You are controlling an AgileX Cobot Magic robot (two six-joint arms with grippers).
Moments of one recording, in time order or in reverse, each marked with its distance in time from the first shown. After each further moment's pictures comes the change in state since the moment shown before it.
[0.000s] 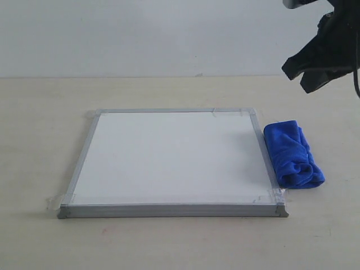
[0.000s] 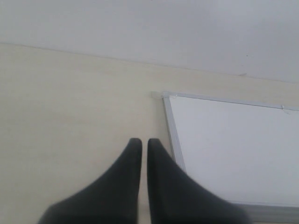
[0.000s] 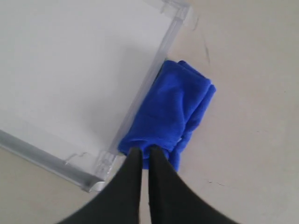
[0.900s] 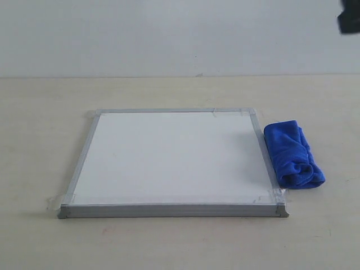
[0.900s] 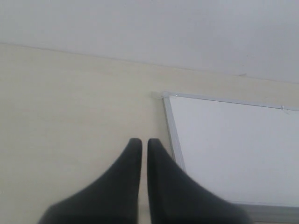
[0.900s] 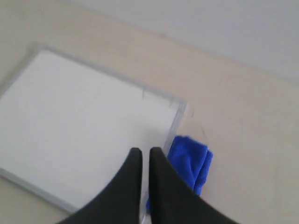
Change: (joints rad) left arm 0.000 0.000 0.000 0.000 0.000 0.000; right arm 0.019 -0.514 0.193 0.100 -0.208 0.053
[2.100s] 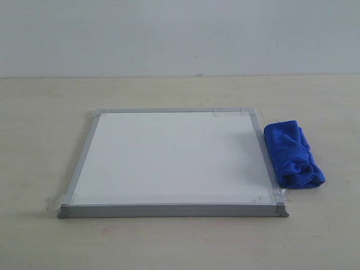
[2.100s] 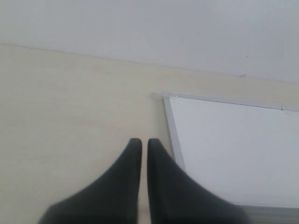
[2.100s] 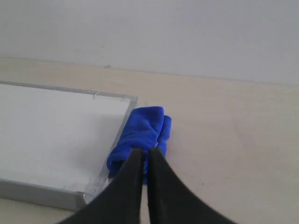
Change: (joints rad) left arm 0.000 0.000 0.000 0.000 -0.003 0.000; right arm -0.126 -0.990 1.122 -0.020 -0.546 0.041
